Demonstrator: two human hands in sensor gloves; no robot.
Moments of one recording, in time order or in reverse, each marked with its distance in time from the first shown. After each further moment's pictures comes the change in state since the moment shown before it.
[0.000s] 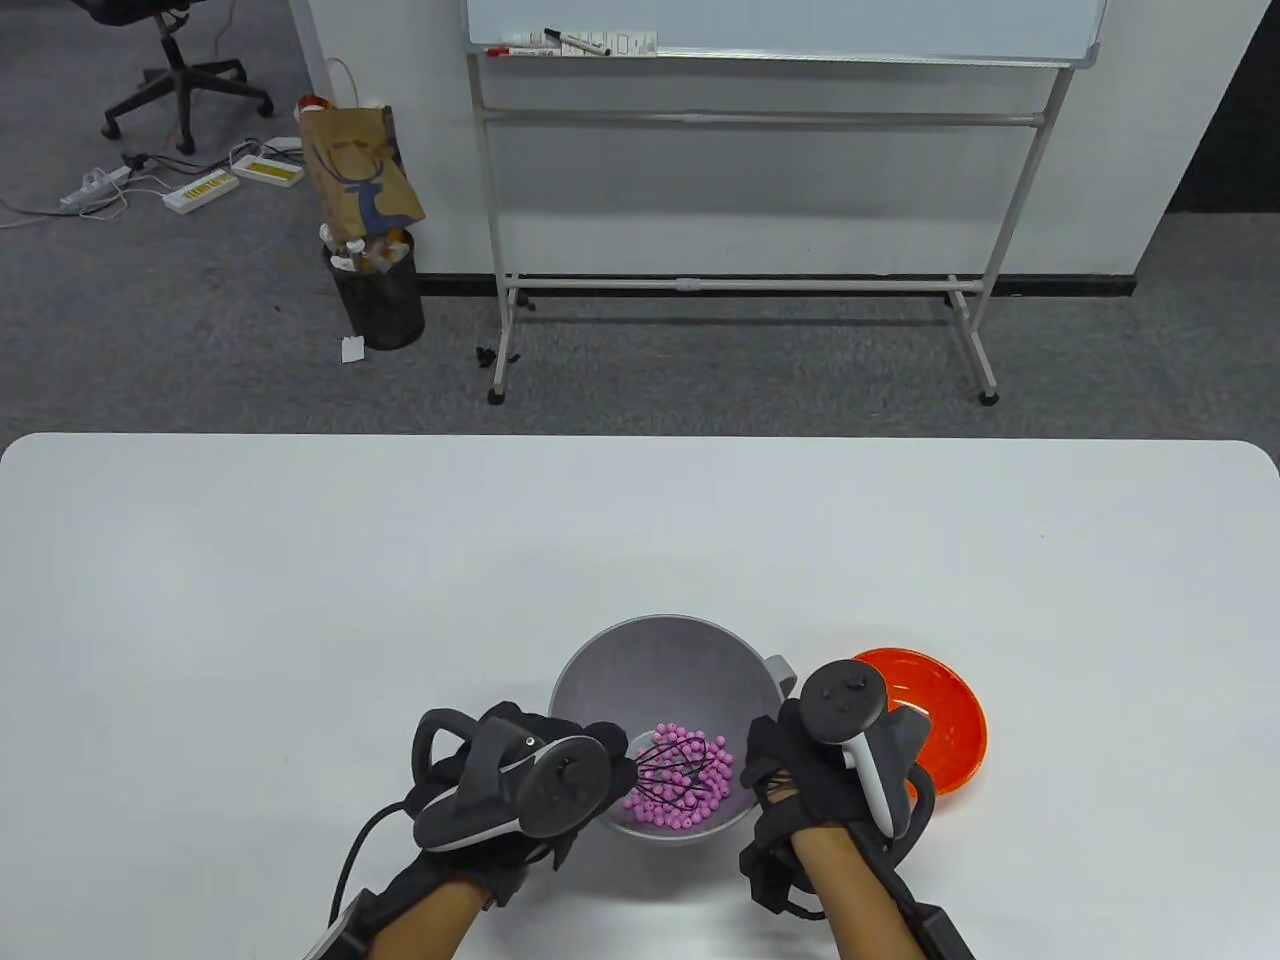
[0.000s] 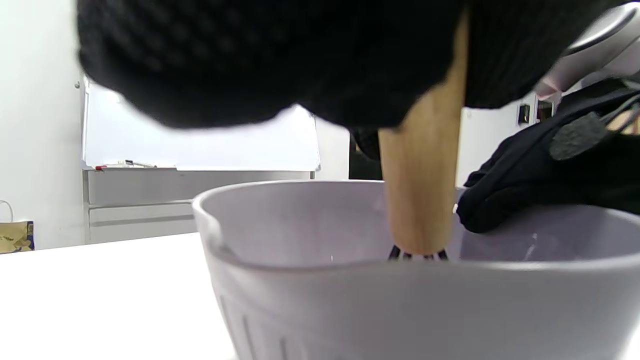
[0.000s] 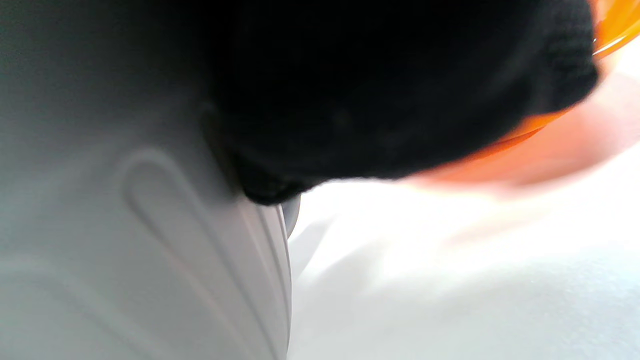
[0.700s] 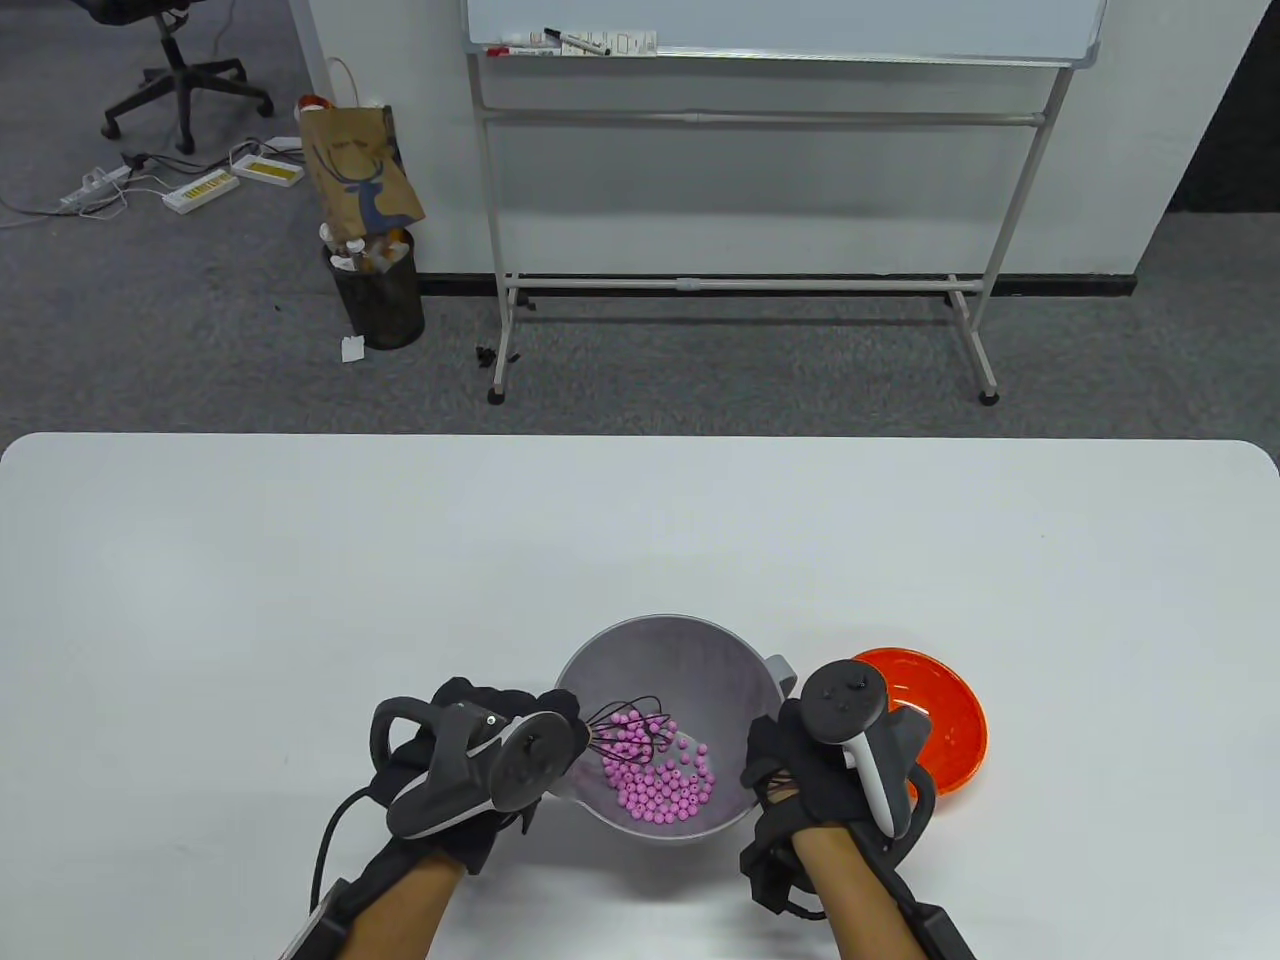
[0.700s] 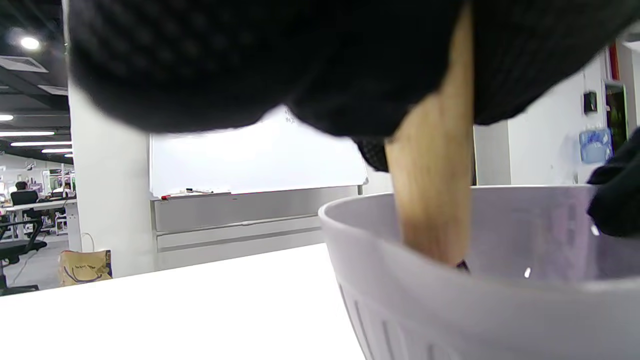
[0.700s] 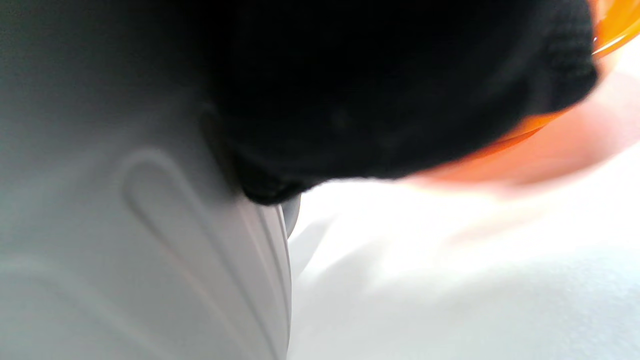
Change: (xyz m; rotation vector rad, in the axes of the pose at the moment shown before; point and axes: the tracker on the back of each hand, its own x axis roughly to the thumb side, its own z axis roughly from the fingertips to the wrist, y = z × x) left_hand -0.026 0.012 0.003 0.012 0.097 -0.152; right_hand 0.000 0.000 0.000 0.001 -0.001 -0.002
